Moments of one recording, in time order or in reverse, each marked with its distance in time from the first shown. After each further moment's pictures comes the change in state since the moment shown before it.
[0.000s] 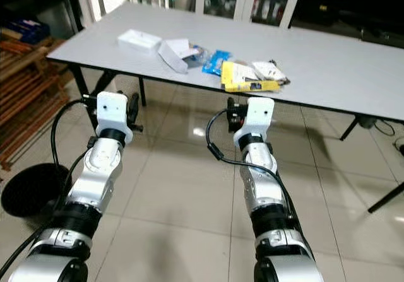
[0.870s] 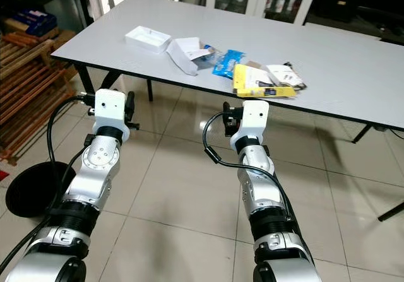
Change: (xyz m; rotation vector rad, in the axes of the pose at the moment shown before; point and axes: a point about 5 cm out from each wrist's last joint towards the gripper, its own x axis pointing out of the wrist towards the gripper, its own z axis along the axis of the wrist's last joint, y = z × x) left arm 0.004 0.002 0.006 0.053 -0.002 0.022; right arm -0.003 0.004 -0.005 0.002 0.039 0.015
